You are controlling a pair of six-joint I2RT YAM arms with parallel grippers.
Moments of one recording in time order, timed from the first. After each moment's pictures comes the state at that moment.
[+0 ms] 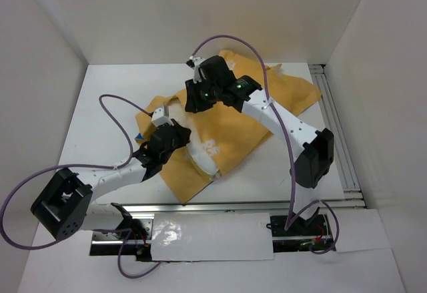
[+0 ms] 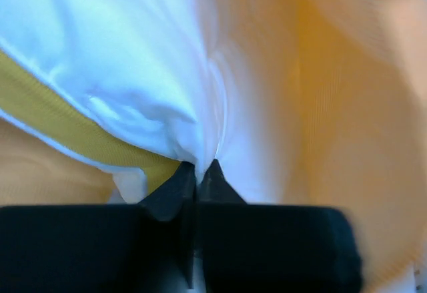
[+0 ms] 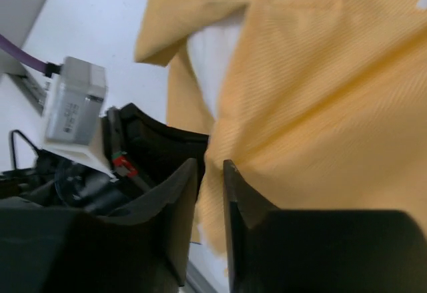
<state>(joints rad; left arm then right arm) -0.64 1.28 0.58 0.34 -0.37 -0.81 0.75 1.82 1.88 -0.69 -0.20 0.29</state>
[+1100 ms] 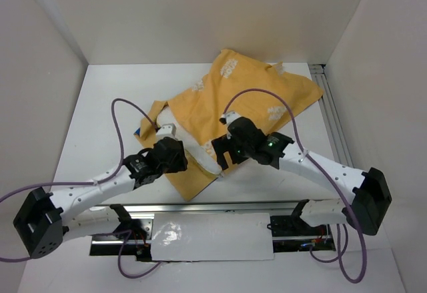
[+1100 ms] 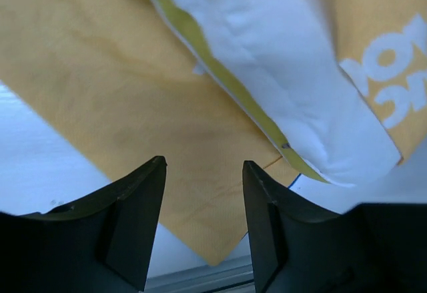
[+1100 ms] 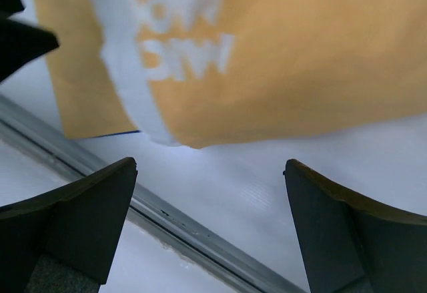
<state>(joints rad) -0.80 1.10 0.62 -0.30 -0.32 -0.71 0.80 1.25 0.98 -0.59 0.07 0.34</state>
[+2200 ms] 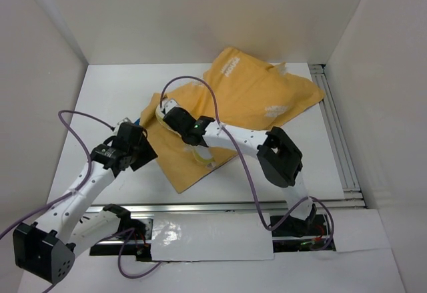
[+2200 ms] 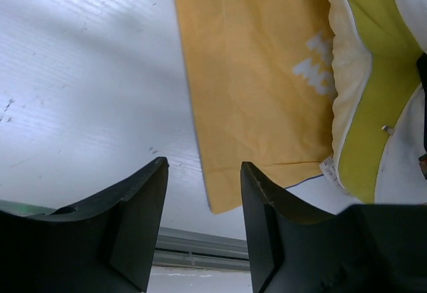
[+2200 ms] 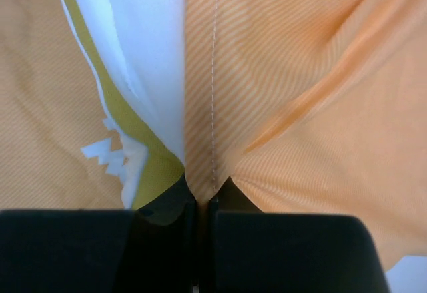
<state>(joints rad) -0.33 0.95 0.77 -0.81 -0.17 -0.89 0.99 2.07 1.66 -0.47 0.56 -0.05</state>
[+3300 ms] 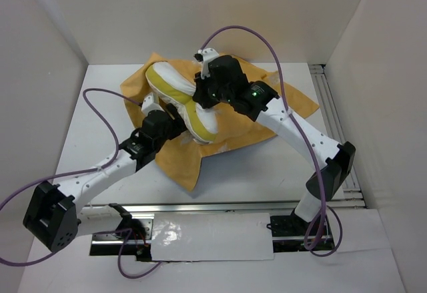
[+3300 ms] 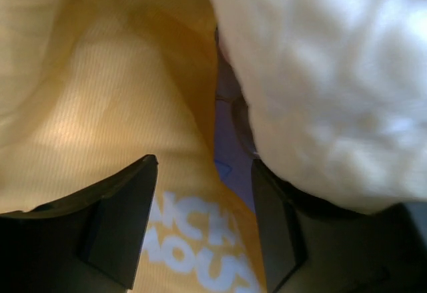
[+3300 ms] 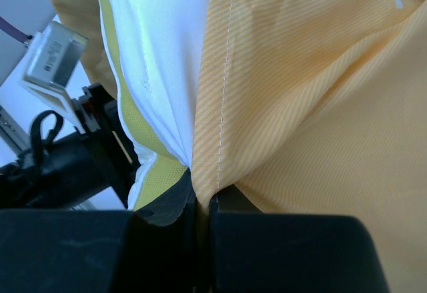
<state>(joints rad) -0.56 1.19 0.79 -0.02 -0.30 -0.91 0.80 1.66 1.80 -0.61 0.01 0.22</state>
